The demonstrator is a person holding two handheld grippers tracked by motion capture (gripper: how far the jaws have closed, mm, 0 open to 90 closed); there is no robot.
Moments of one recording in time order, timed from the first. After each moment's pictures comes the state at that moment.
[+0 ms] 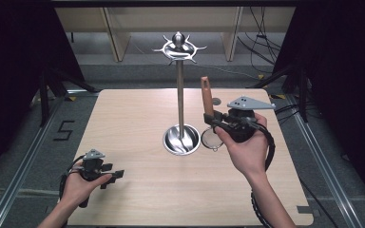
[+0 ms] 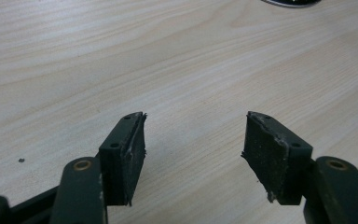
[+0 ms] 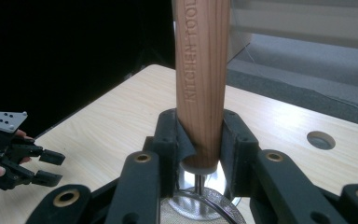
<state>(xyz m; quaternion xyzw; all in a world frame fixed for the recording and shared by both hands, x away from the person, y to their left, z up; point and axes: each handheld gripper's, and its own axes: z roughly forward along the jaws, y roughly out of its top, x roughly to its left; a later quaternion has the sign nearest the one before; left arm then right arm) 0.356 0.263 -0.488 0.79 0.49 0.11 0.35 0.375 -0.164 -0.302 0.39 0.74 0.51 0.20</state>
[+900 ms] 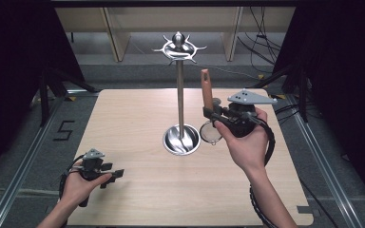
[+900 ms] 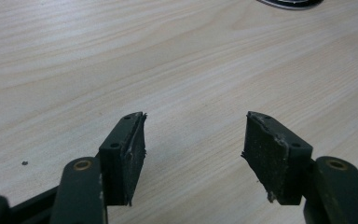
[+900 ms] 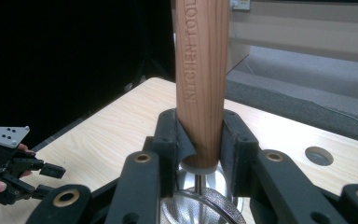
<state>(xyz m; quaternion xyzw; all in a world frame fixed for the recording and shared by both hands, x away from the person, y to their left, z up) 0.357 0.265 -0.486 0.79 0.49 0.11 0.35 0.379 -0.162 -0.290 0.39 0.73 0.52 0.21</state>
